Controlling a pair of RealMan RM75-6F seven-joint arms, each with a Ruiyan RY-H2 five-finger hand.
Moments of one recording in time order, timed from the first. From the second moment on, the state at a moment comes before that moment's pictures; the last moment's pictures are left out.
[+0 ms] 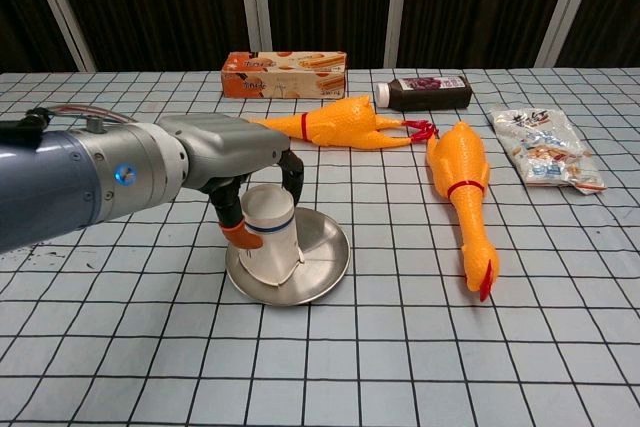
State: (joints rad) left arm -1.07 -1.61 -0.08 -1.81 0.58 1.14 0.88; right arm 0.14 -1.10 0.08 -1.63 -1.24 1.21 0.01
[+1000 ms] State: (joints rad) left arm -1.06 -1.57 -0.13 -1.88 0.63 1.19 0.89; right arm 0.14 -1.10 0.08 -1.63 -1.23 1.21 0.01
